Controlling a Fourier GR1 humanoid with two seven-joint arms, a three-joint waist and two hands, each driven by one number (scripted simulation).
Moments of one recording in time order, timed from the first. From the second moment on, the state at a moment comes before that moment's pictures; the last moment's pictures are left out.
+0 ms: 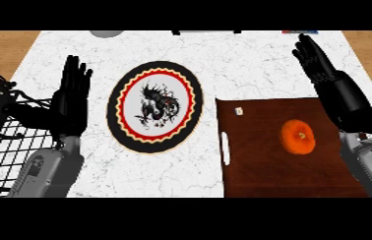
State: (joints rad) left arm -0.27 0.28 -0.11 -1.40 0.43 0.39 -0.13; right arm -0.35 -0.58 0.24 -1.55 -0.32 -0.07 -0.12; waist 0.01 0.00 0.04
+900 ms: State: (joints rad) left arm -0.29 0.48 -0.19 -1.51 0.32 0.22 -0.02; right arm -0.11 -0.54 0.63 -1.68 -0.01 0.02 -0.49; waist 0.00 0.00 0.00
